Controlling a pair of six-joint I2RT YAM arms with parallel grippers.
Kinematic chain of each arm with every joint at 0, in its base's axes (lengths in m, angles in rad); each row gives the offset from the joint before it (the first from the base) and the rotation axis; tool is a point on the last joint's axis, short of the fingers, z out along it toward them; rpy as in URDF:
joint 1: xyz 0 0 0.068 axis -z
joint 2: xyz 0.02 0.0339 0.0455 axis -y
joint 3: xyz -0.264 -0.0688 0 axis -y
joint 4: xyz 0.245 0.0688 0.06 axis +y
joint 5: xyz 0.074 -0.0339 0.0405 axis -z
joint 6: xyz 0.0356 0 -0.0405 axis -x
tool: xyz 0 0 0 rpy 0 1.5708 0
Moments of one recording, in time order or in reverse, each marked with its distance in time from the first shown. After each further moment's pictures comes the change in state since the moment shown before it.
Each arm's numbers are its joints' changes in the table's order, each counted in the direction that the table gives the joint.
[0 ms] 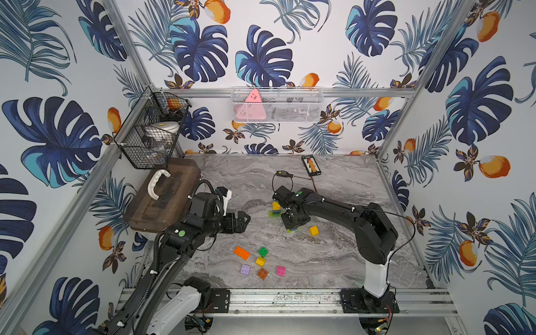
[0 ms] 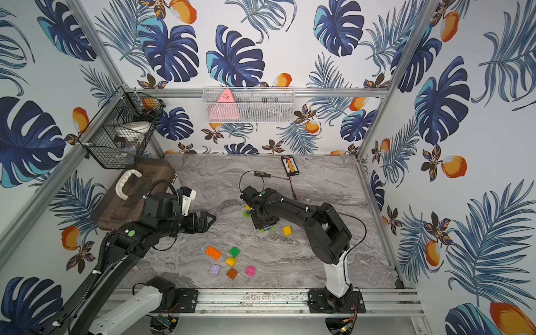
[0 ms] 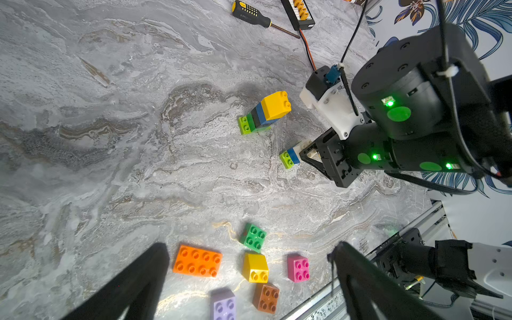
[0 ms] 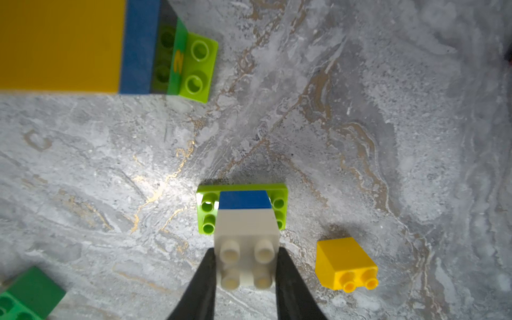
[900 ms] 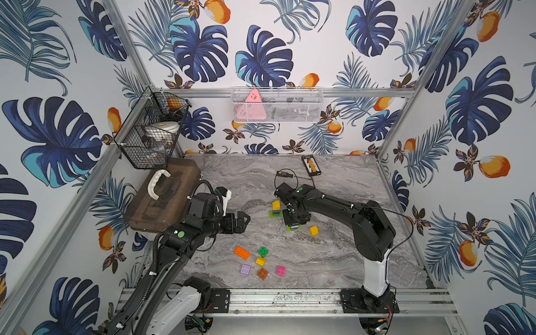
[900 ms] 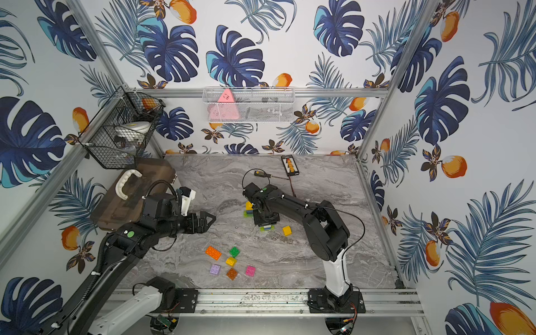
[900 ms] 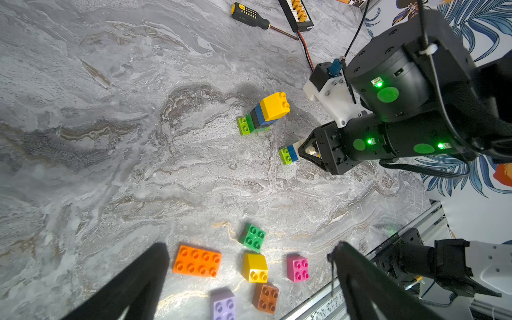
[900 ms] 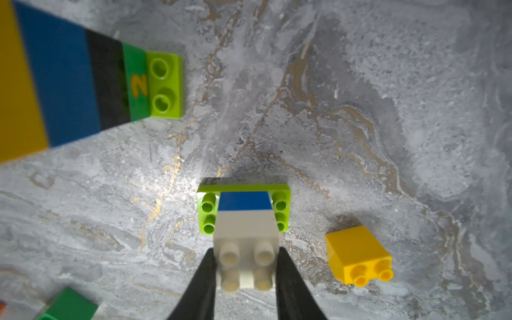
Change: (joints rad) left arm 0.000 0.012 0.000 0.000 0.000 0.000; right arm 0.035 -0.042 0.021 0.031 -0.044 -0.212
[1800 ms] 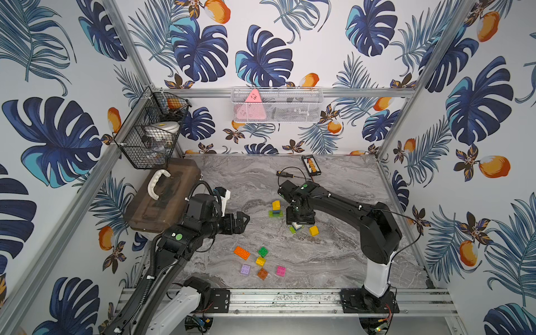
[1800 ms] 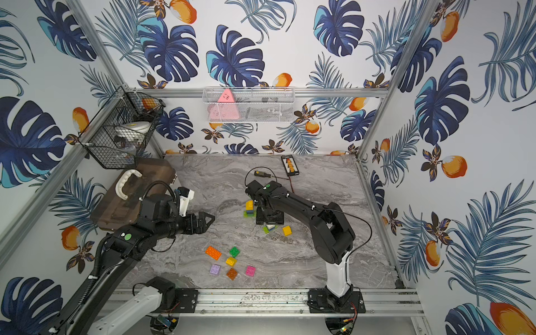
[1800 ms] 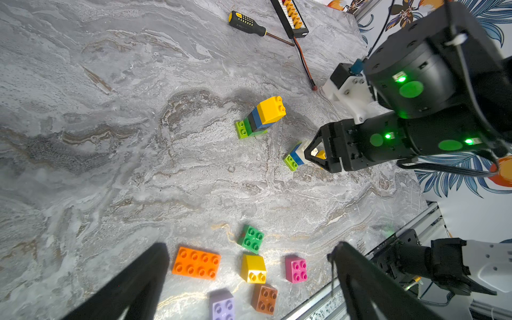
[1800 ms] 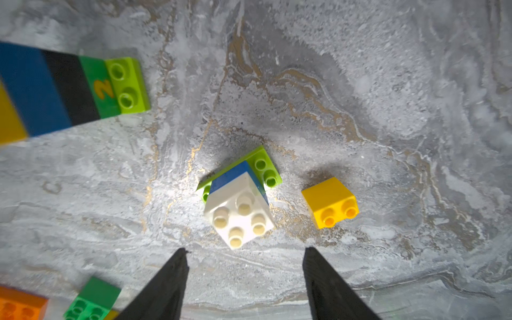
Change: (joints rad) left arm 0.000 0.021 0.000 0.000 0.001 0.000; right arm 0.005 0.098 0.030 0.113 0.009 -0.149
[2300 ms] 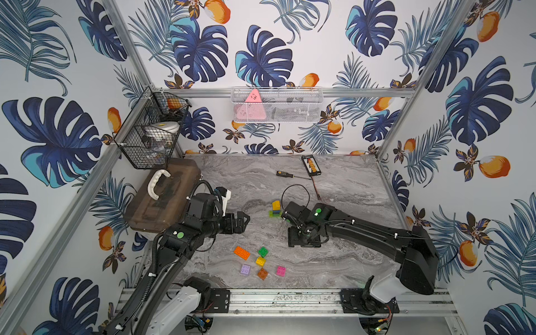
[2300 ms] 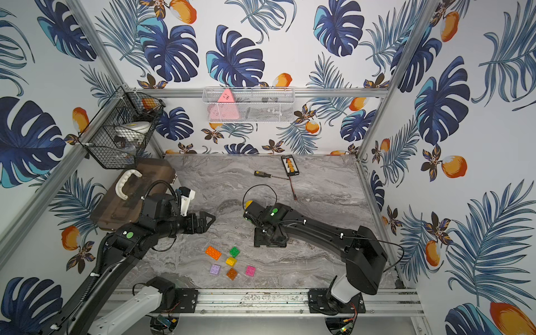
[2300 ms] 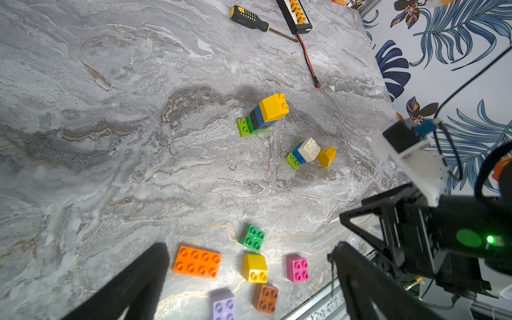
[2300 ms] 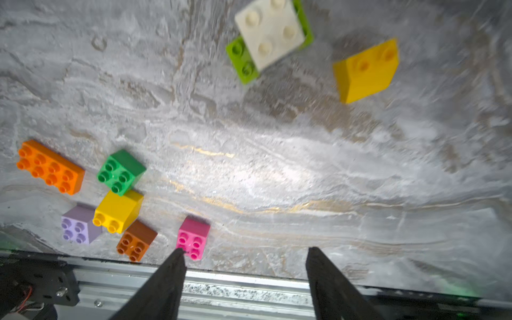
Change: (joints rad) left arm 0.000 -0.014 0.000 0.000 -0.006 0.000; right arm -0.255 0.324 -0.304 -0.065 -0.077 -0.235
